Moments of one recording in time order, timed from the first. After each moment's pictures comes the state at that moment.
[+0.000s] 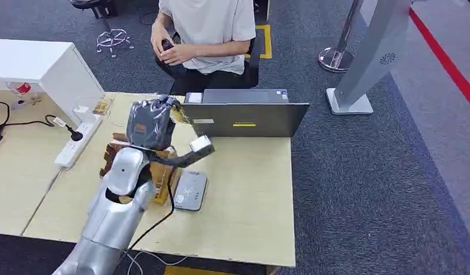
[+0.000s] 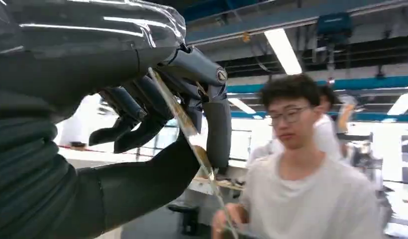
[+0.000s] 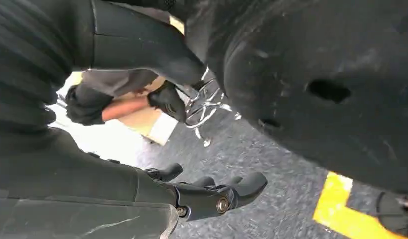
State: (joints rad) left arm -0.40 -0.03 -0.21 -1.37 -1.42 0.25 0.00; right arm -0.02 -0.01 1.14 -0.04 -1.11 0.20 0.01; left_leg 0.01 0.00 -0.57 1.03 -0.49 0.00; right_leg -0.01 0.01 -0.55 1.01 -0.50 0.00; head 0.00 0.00
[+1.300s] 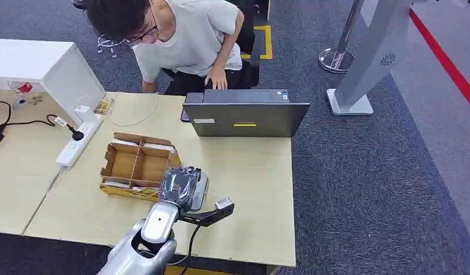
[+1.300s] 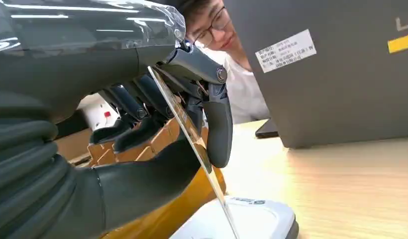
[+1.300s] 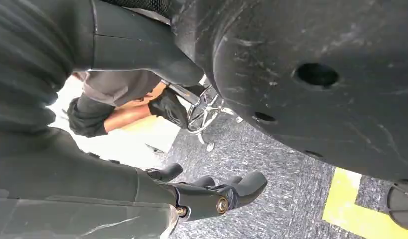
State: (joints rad) left arm -0.21 -0.01 -0.42 -1.28 -1.51 -0.04 0.30; right arm -0.03 0.02 1.15 0.00 -1.17 0.19 0.02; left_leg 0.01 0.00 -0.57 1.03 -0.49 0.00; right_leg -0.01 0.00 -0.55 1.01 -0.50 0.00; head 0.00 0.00
